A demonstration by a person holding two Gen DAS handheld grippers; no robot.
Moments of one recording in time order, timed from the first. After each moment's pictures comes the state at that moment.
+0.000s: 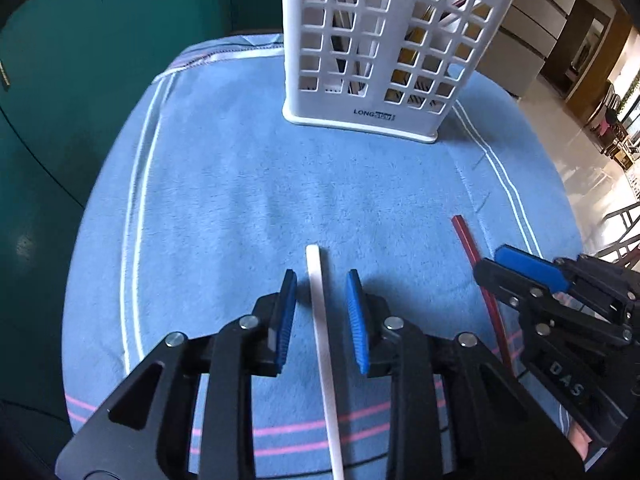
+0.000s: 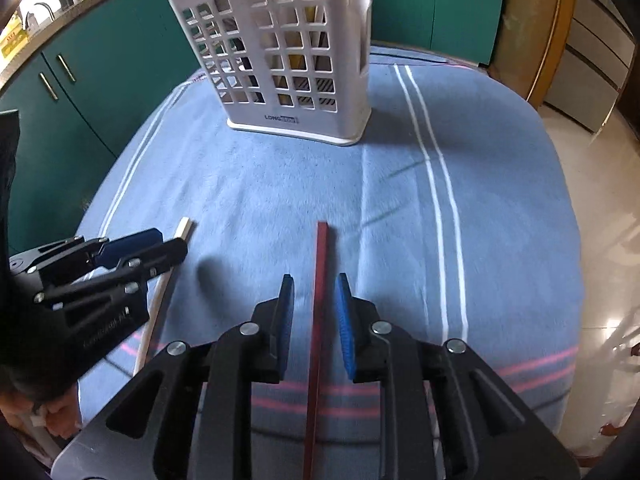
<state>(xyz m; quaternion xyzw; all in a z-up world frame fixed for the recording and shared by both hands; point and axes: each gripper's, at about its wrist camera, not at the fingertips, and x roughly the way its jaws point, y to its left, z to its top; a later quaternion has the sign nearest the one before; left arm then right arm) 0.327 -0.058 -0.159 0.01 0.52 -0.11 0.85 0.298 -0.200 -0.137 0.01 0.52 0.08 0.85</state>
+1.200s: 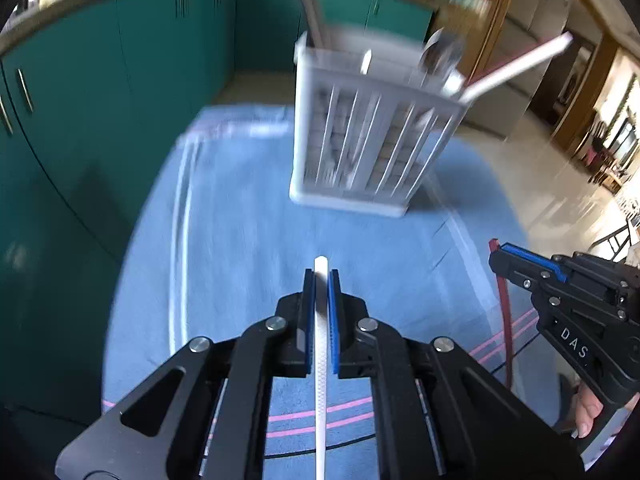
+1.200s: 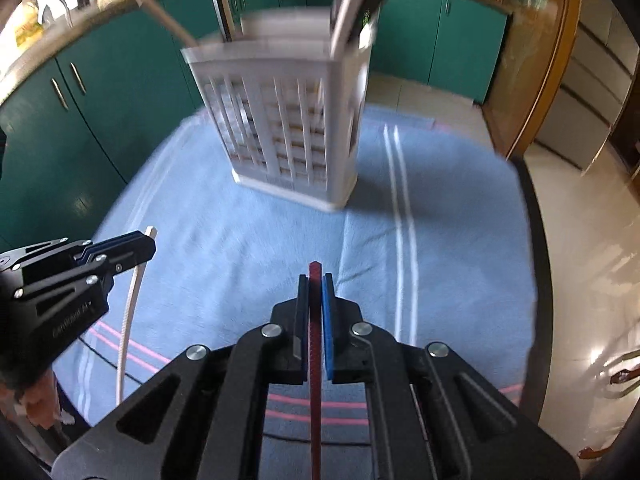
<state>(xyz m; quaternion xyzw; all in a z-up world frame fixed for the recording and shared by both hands) 0.295 -0.043 -0.072 -0.02 0.43 -0.12 0.90 0.280 -0.207 -0.059 -0.02 0.44 0.08 0.89</state>
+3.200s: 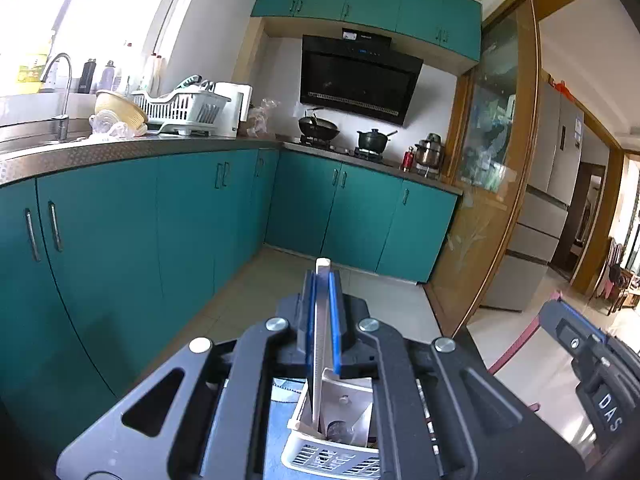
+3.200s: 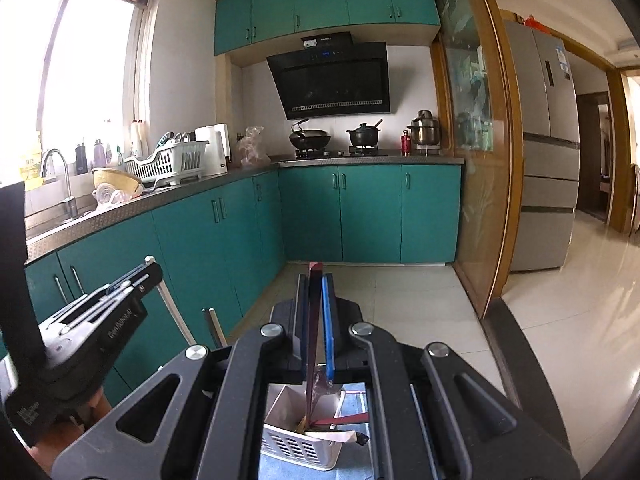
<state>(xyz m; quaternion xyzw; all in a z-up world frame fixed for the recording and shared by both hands) 0.397 -0.046 0.079 -0.10 0.15 -0.04 0.98 0.337 -0.217 0.100 0.04 0.14 0.04 0.99</state>
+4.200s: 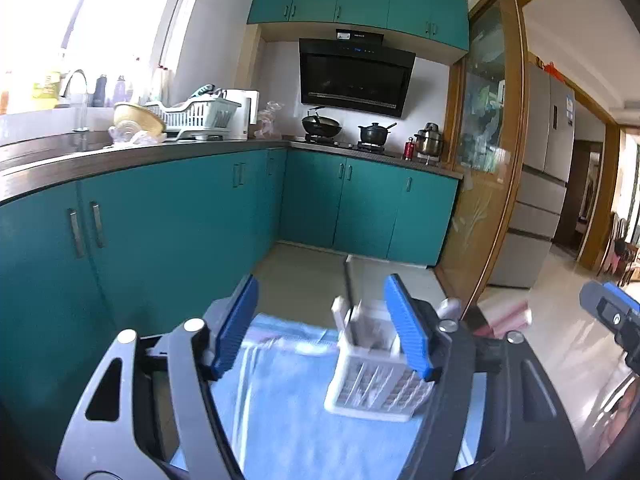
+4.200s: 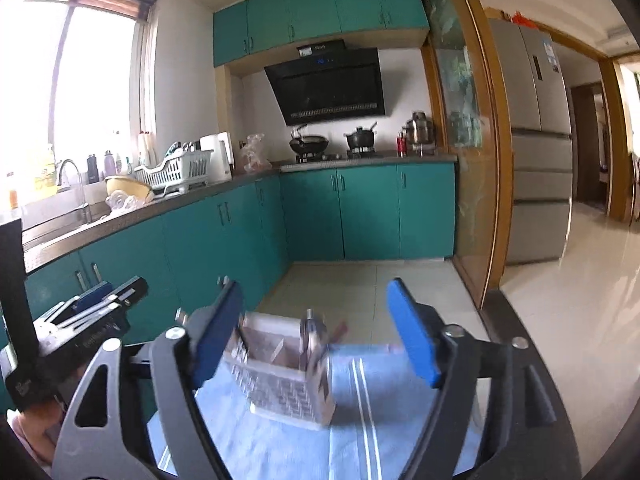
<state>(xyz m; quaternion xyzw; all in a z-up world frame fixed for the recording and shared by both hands) 0.280 -0.011 0.057 -0.06 0.15 -0.03 0.99 0.237 -0.247 0.080 0.06 0.15 0.05 0.99</state>
